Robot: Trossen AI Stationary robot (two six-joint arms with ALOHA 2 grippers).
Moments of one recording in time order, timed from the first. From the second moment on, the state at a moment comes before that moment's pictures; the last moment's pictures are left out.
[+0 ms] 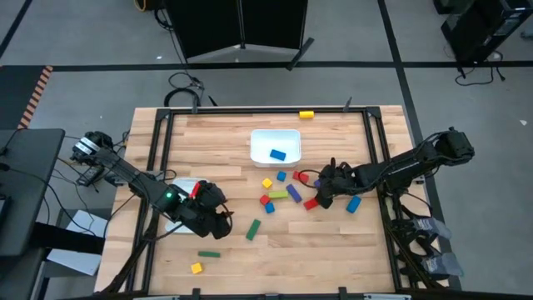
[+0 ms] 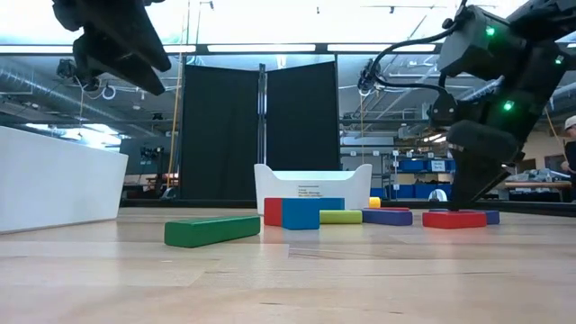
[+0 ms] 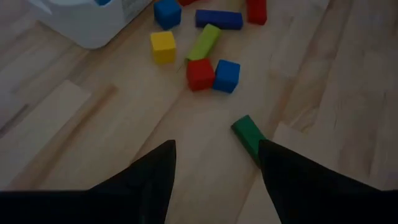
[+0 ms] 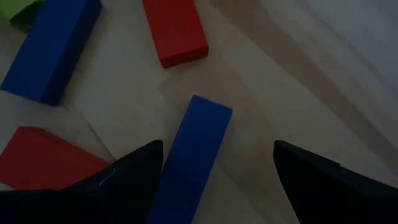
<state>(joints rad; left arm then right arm) -0.56 1.33 0.95 -0.61 -0.58 -0.98 0.16 1.32 0.52 -0.42 0.37 0.81</state>
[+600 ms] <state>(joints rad) -0.56 1.33 0.95 -0.57 -0.60 -0.97 0.16 1.47 0.52 -0.34 0.43 0.82</state>
